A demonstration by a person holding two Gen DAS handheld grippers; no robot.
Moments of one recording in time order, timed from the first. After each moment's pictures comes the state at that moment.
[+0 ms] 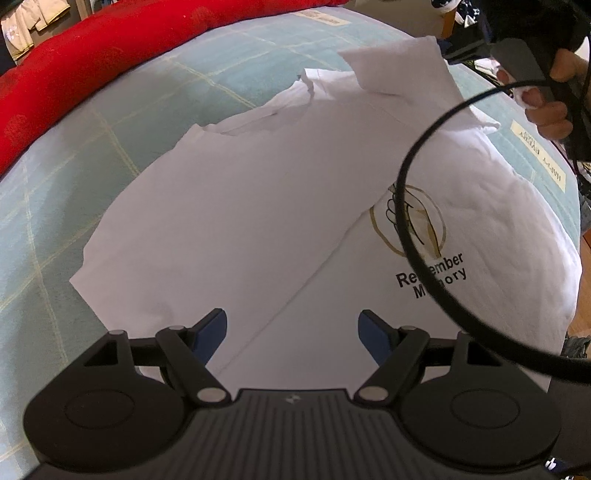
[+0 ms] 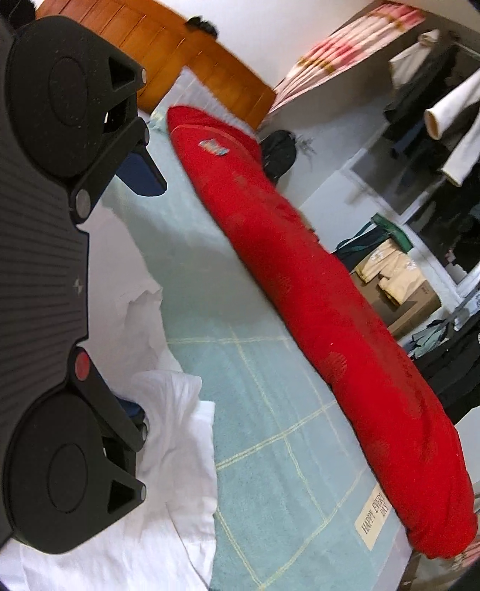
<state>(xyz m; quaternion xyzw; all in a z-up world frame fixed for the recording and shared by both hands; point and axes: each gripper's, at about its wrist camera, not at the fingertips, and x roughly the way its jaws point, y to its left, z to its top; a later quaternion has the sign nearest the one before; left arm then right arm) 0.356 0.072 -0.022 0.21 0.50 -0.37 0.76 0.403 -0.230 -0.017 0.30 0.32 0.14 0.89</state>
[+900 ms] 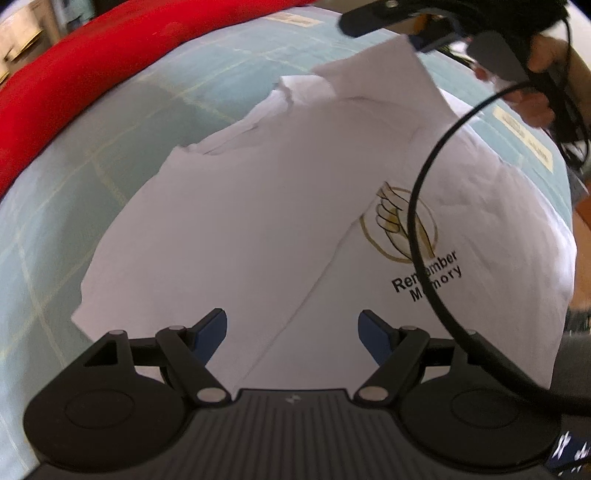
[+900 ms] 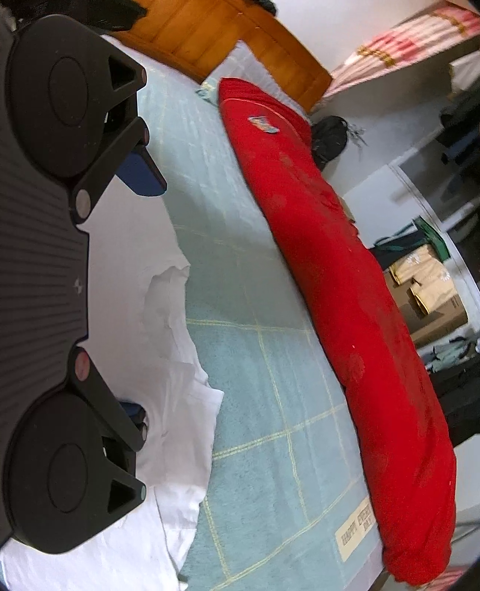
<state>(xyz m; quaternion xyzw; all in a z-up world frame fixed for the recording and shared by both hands) 0.364 0.056 -0.012 0.26 0.48 -0.41 0.73 0.411 -0.215 -0.012 0.21 0.38 0.15 0.89</state>
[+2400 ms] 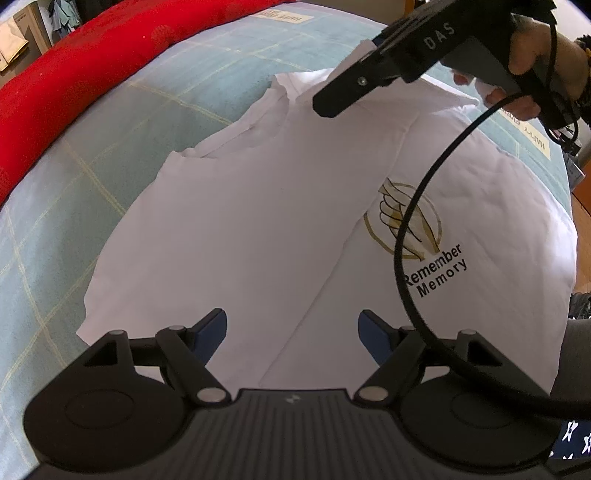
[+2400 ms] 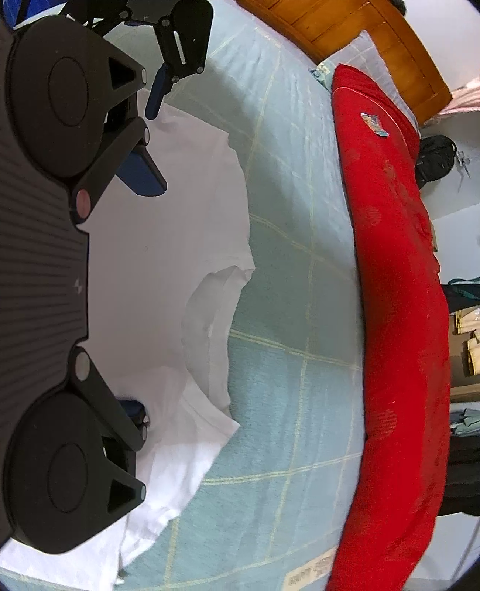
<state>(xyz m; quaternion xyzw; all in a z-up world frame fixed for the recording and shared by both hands) 0.367 0.053 -0.012 0.27 0.48 -0.41 0.73 0.437 -0.160 -0.019 0.04 0.46 0.17 0.87</state>
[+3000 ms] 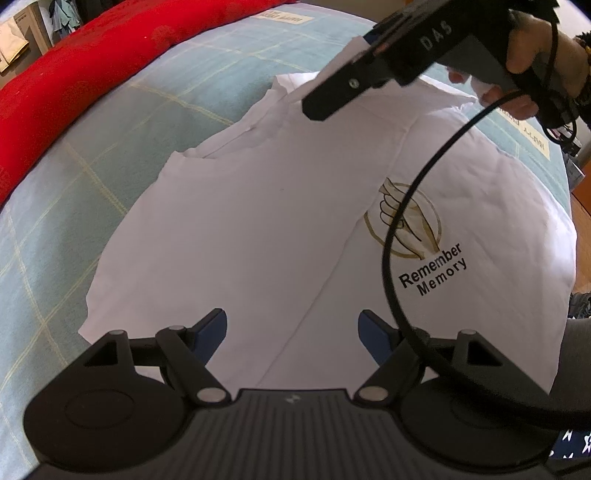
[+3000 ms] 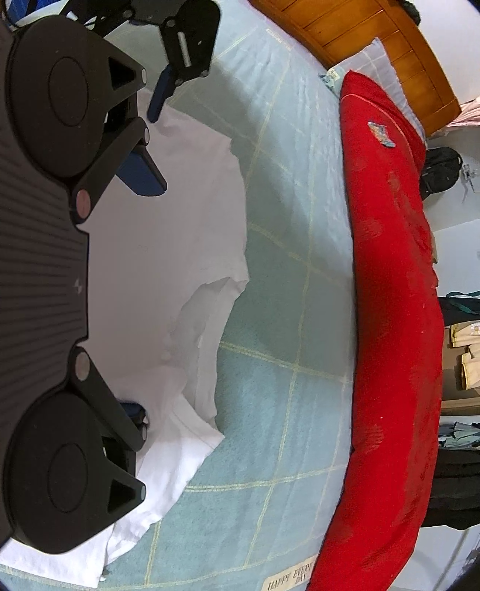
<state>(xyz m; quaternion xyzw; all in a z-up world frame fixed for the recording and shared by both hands) 0.370 0.053 -0.013 0.27 0.48 -0.41 0.73 0.440 -0.148 -0.014 0.03 0.45 0.19 0.87</state>
